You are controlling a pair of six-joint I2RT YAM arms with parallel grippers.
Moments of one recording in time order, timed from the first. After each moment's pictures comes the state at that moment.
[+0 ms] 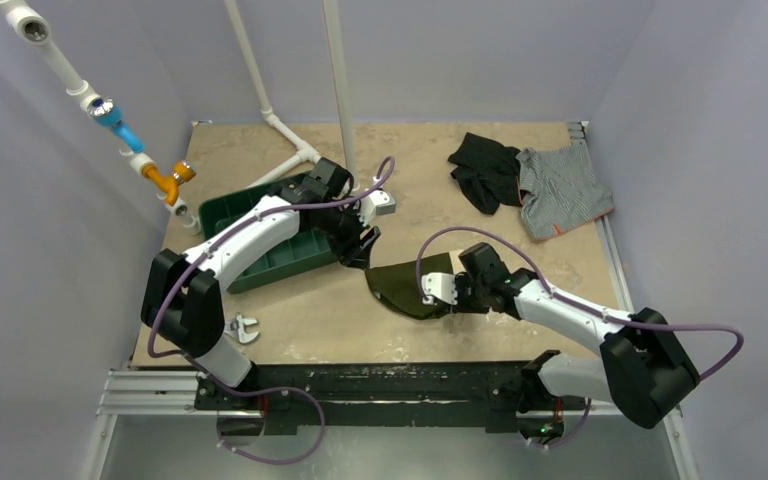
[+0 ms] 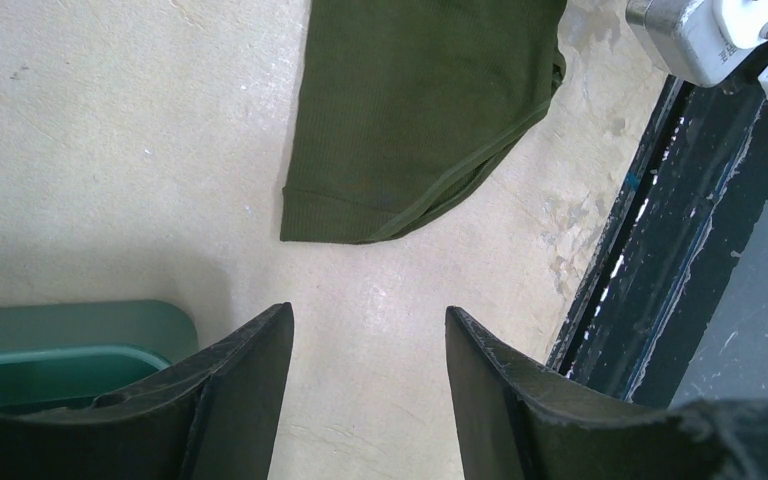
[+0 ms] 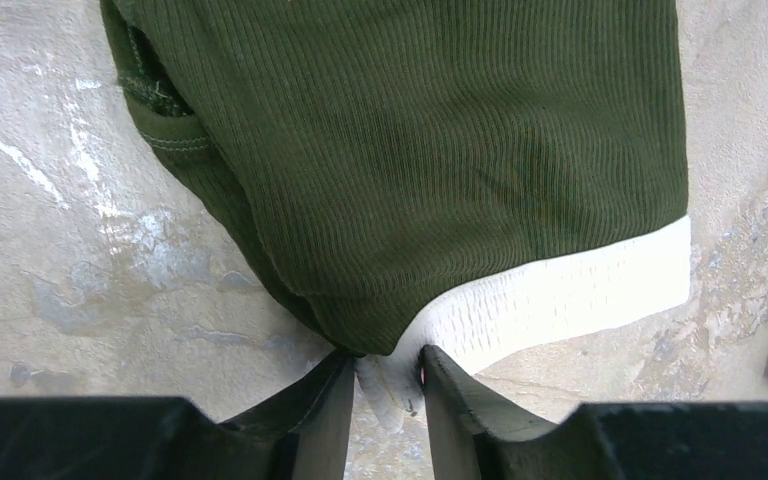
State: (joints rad) left arm -0.53 1.61 1.29 -0.79 0.55 0.41; right arm 0.59 1.22 0.53 -0.40 -0.07 -0.94
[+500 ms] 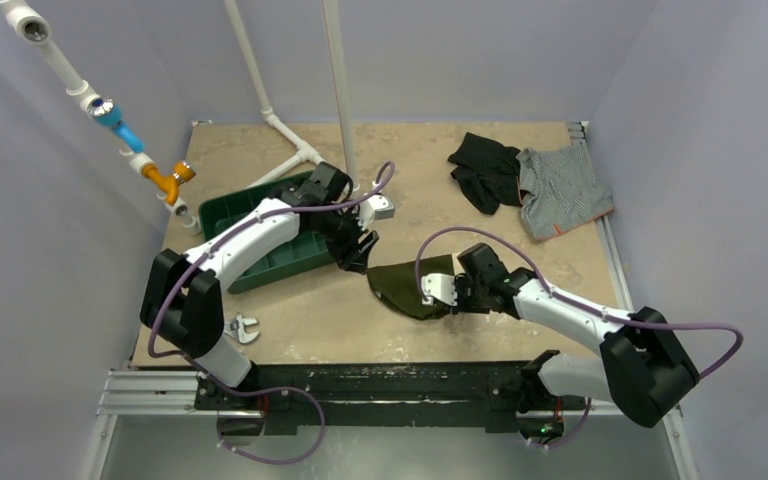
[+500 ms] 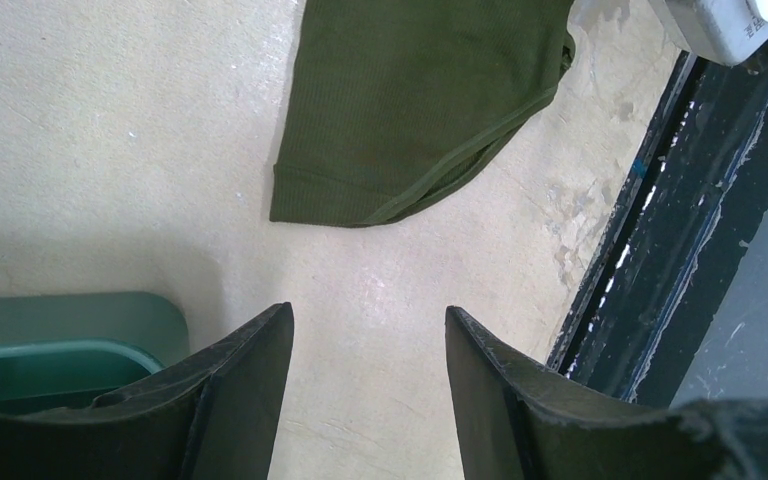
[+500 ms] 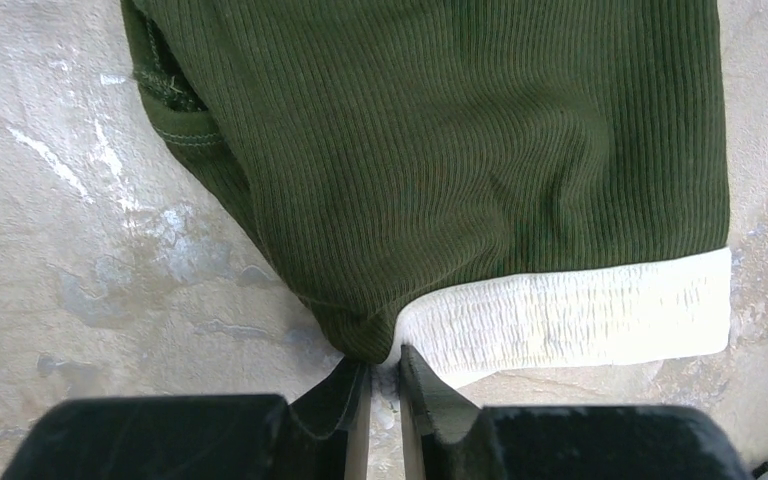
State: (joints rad) left arm -0.53 1.60 1.26 -0.79 0.54 0.41; right arm 0.60 1.22 0.54 -0.42 -0.07 -0.93
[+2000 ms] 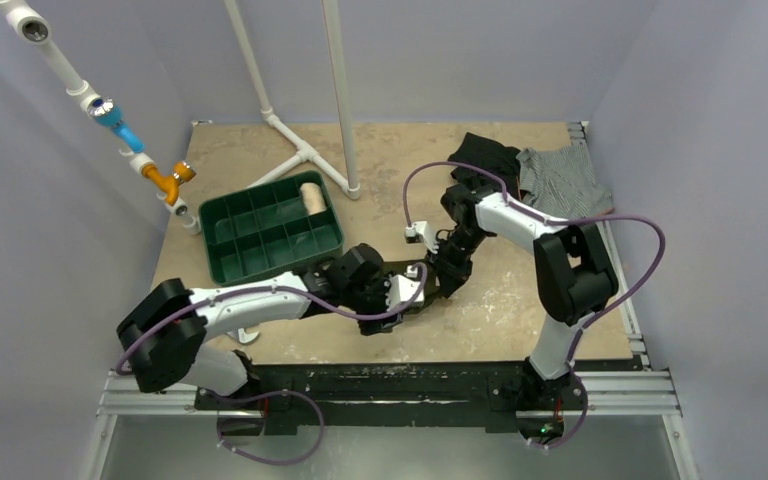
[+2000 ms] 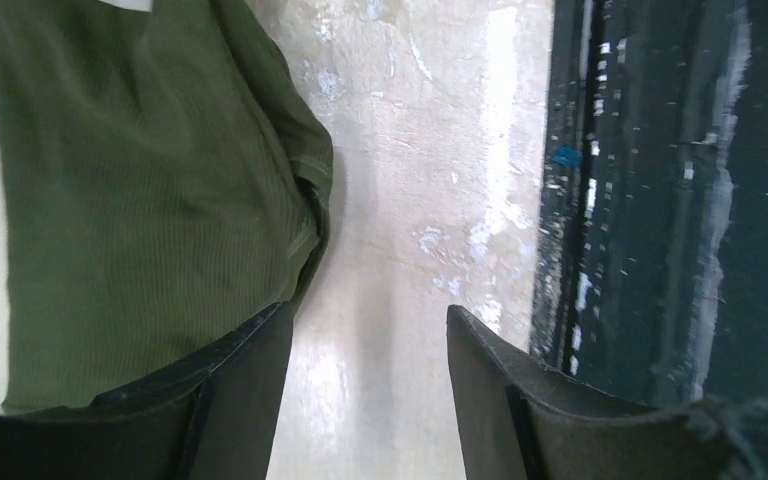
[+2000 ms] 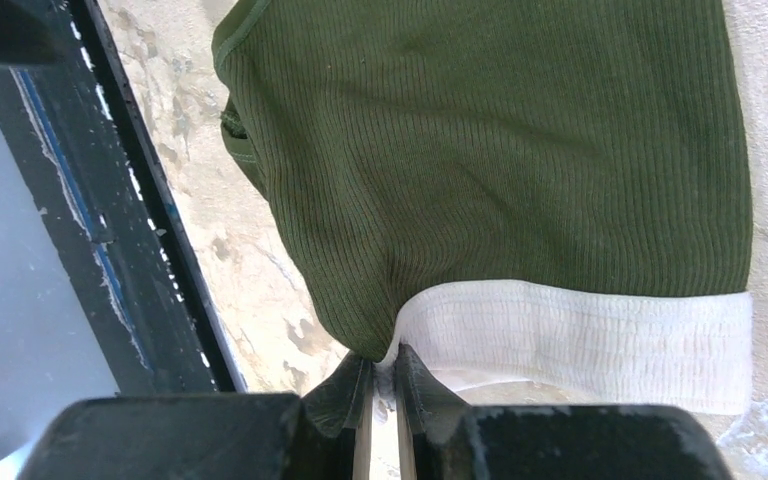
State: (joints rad) left arm -0.93 1.36 0.77 -0.26 0.41 0.38; right arm 0.44 1.80 1.23 -1.07 -0.55 -0.79
